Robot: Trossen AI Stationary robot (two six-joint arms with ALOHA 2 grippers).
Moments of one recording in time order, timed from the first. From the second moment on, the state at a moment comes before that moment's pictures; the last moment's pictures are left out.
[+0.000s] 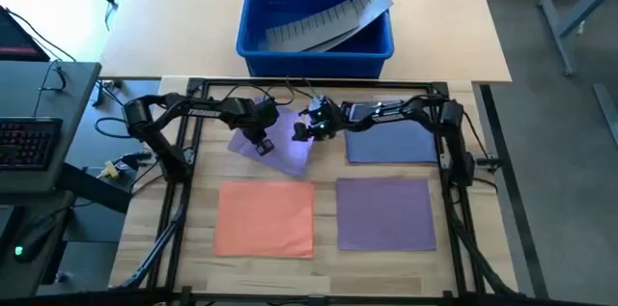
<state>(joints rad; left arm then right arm) 0.47 1.67 0.83 -0.57 -0.10 -0.13 -0.30 2.09 1.31 0.01 -0.26 1.01</state>
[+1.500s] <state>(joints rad) 0.47 1.21 1.22 -0.87 -0.36 -0.19 -0.16 0.92 0.60 -1.07 -0.55 0.98</state>
